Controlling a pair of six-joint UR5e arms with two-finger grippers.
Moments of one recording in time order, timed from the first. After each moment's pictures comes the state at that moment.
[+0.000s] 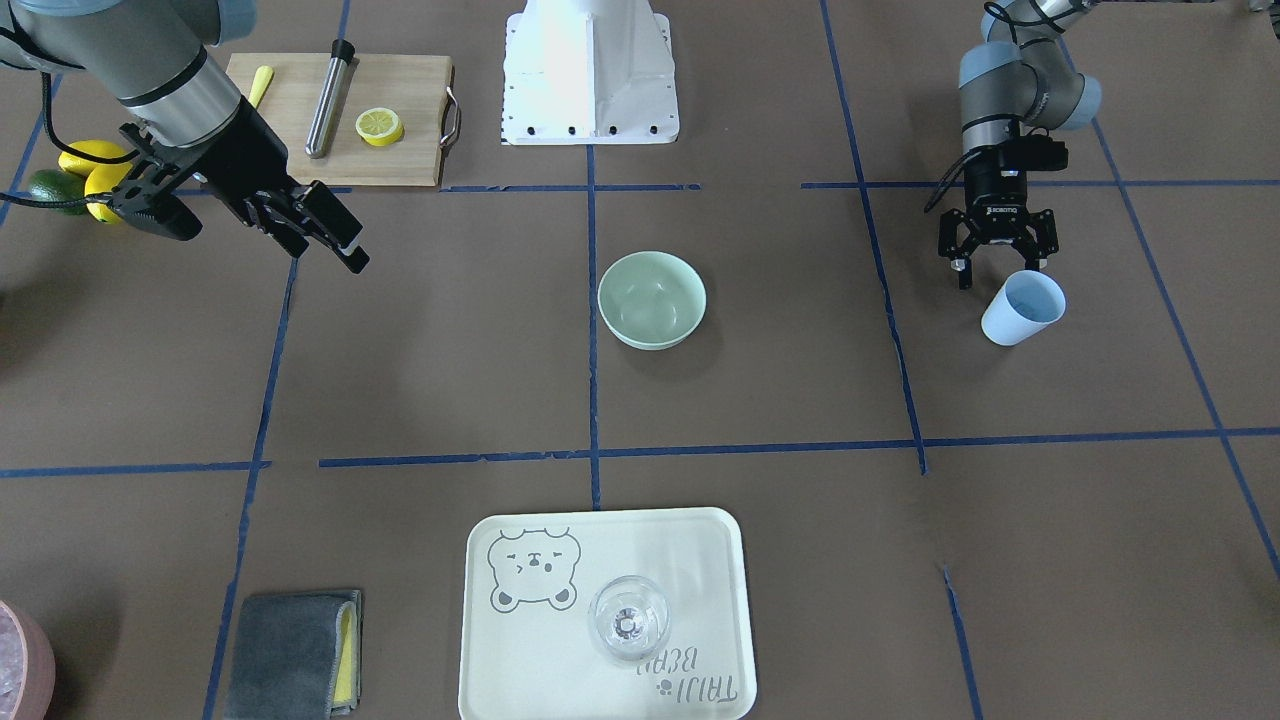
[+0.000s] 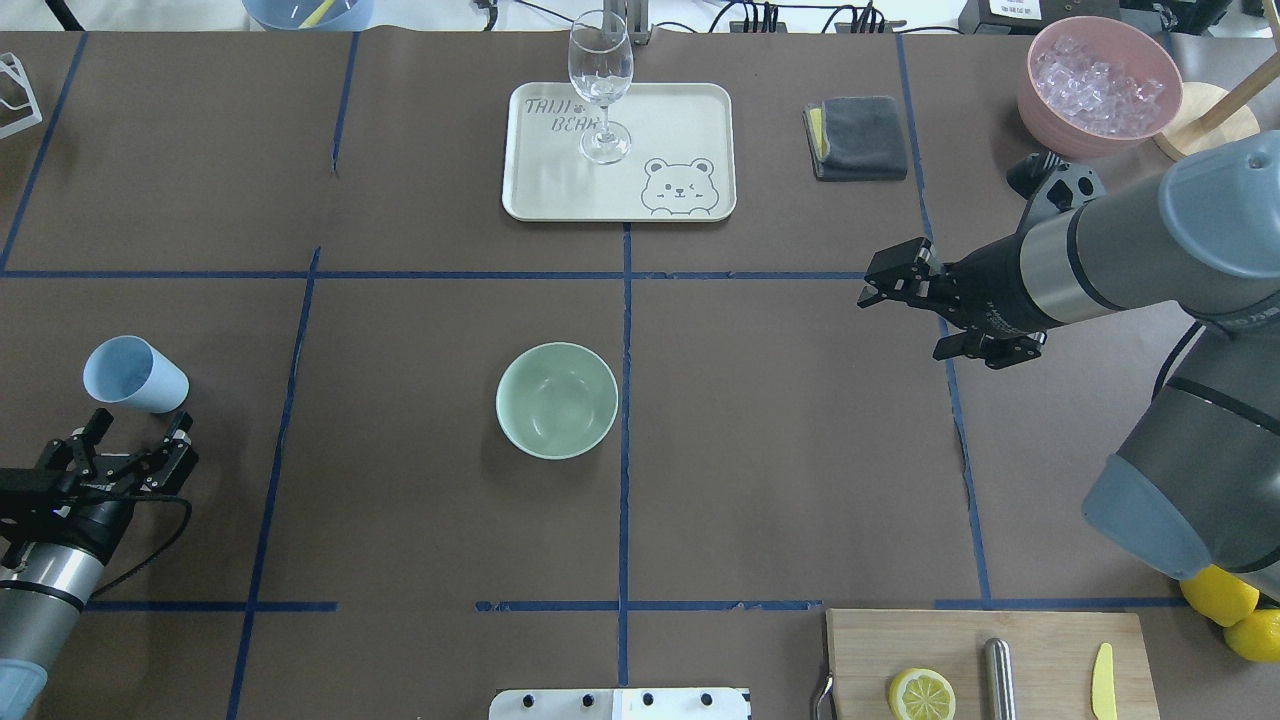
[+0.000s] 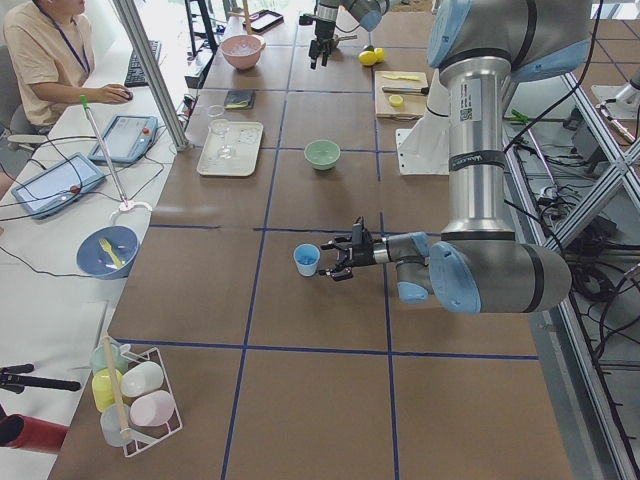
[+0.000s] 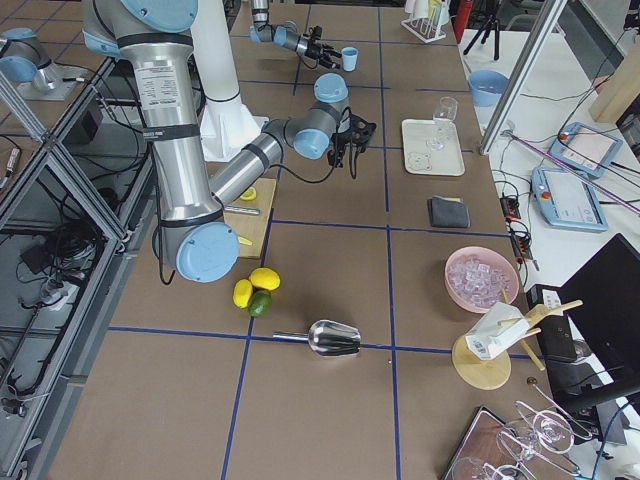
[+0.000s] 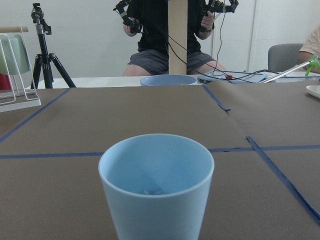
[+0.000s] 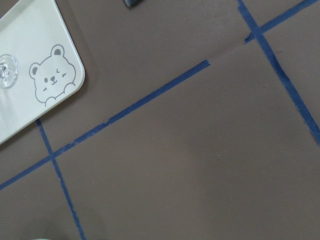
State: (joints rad) left arm -0.11 -1.36 -1.48 -2.85 -0.43 -1.34; right arm 0.77 -1.38 2.05 -1.23 2.05 1.65
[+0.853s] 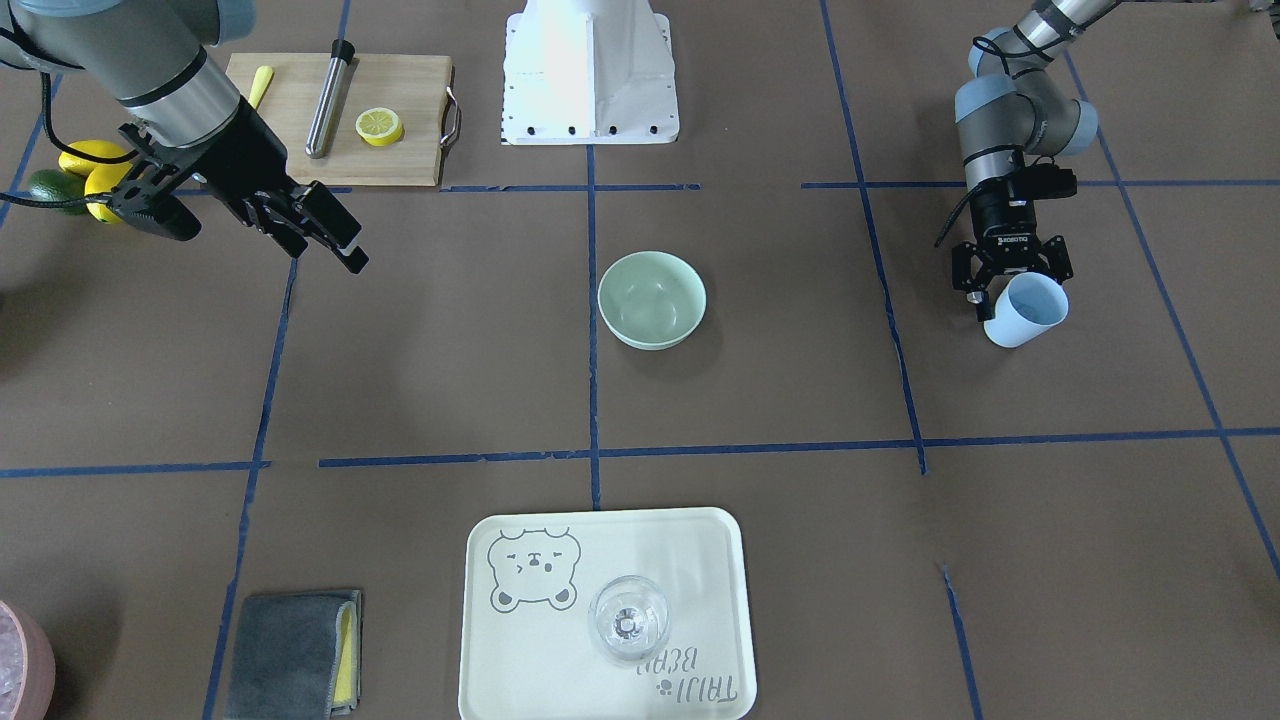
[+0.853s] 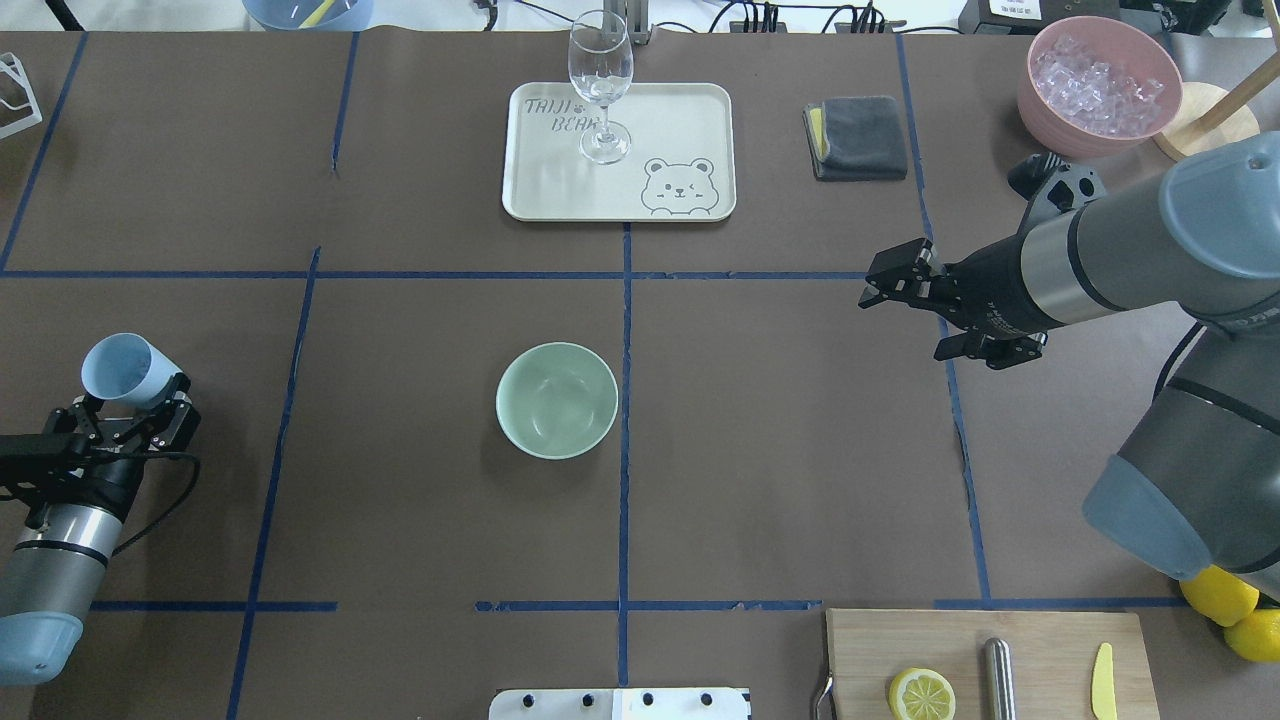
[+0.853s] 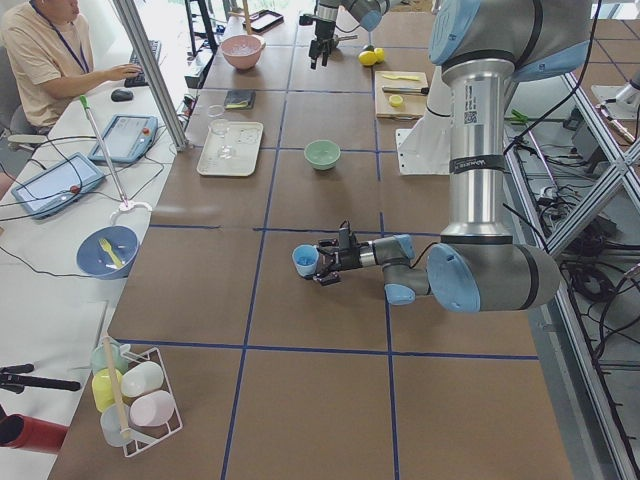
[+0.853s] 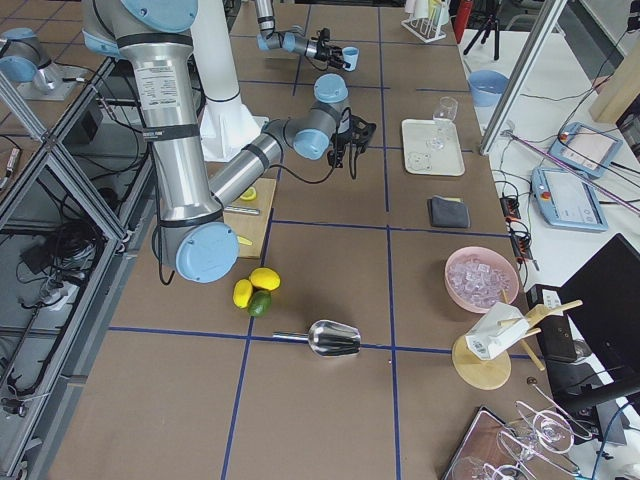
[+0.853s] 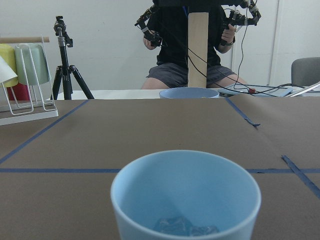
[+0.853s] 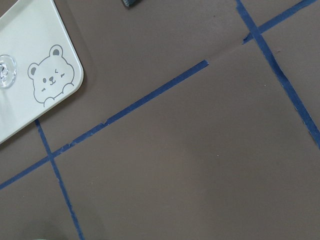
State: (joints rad) left arm -0.21 -1.45 -1.40 -2.84 -0.44 -1.35; right arm 0.77 -1.39 2.05 -1.23 2.05 1.65
